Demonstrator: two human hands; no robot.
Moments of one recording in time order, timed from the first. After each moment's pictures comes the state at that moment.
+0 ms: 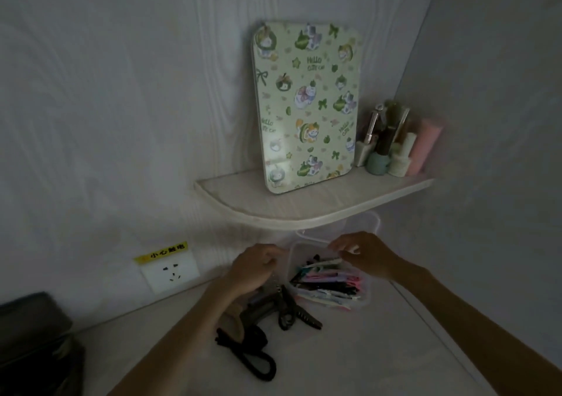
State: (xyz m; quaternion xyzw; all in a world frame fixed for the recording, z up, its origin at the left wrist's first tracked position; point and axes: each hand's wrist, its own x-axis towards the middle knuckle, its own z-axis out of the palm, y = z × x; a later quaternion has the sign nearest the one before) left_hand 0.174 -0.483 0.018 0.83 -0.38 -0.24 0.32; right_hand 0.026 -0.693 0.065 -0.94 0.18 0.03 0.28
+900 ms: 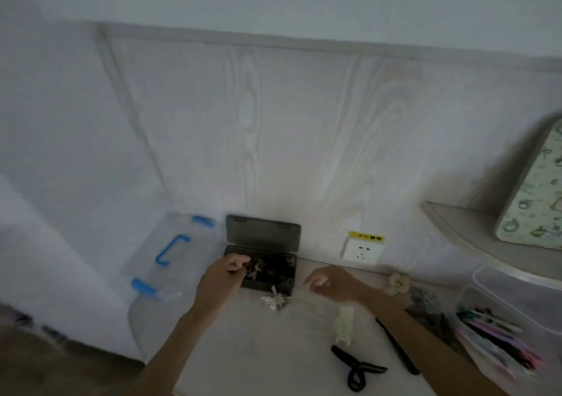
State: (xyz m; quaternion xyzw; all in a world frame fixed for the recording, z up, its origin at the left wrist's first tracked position) left_hand 0.098 -0.095 0.082 0.89 0.04 -0.02 0.44; right_hand 0.116 -0.350 0.092 -0.92 -0.12 0.26 0.28
